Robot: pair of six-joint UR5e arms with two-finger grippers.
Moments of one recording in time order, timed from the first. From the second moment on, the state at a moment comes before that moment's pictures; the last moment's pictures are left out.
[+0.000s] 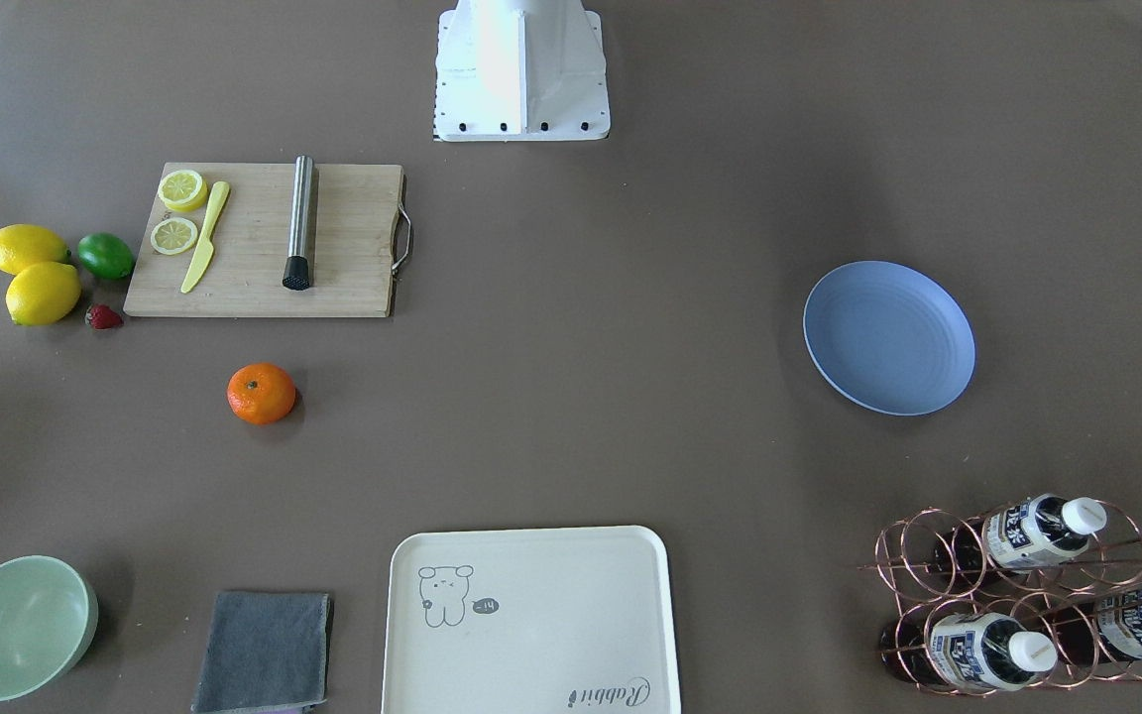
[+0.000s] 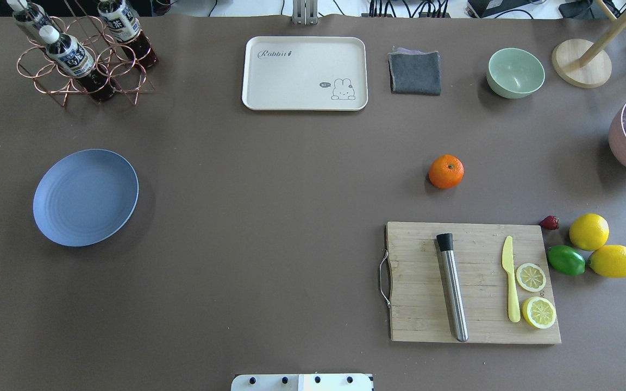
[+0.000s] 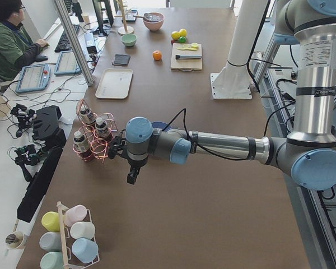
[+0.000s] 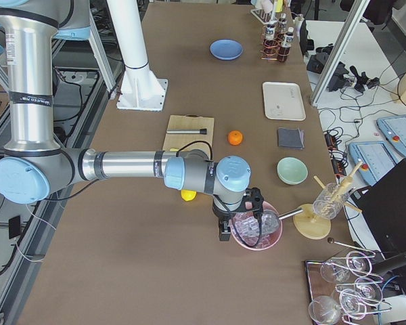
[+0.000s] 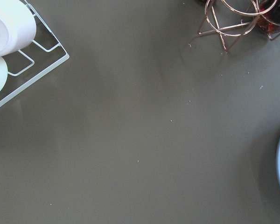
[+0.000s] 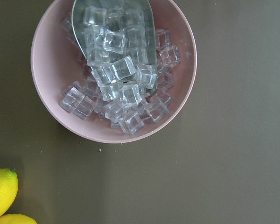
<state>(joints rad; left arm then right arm) -1.52 -1.55 -1.68 -1.80 -2.38 -0.03 1.63 -1.61 1.69 -1.72 2.33 -0.17</state>
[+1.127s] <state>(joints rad) -1.52 -1.55 -1.68 -1.83 -2.39 -0.03 1.63 -1.61 1.69 -1.72 2.33 -0.17</state>
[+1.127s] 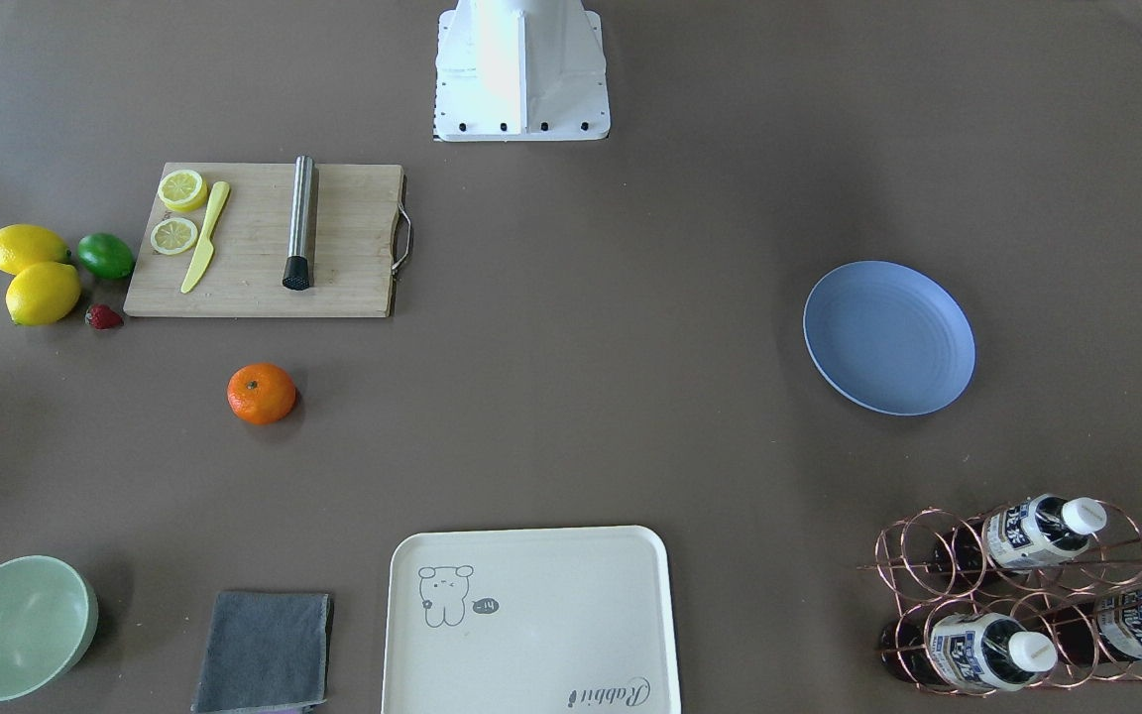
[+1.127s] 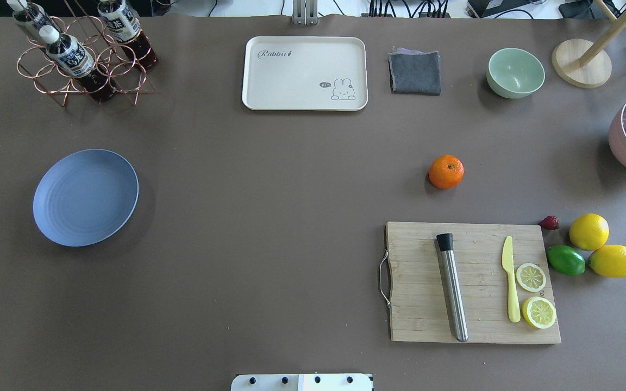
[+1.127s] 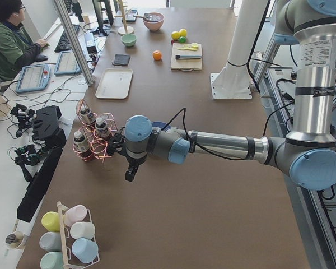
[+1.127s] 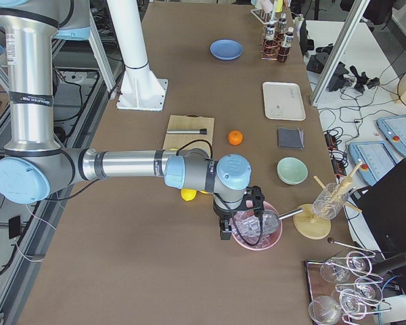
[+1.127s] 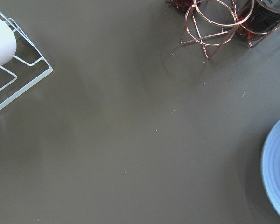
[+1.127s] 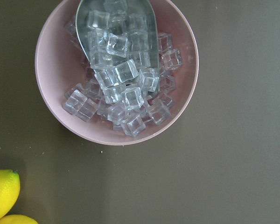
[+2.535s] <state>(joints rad) -1.21 -1.55 -1.50 -2.41 -2.36 -0.72 1.42 -1.58 1.71 -1.37 2.35 0.41</state>
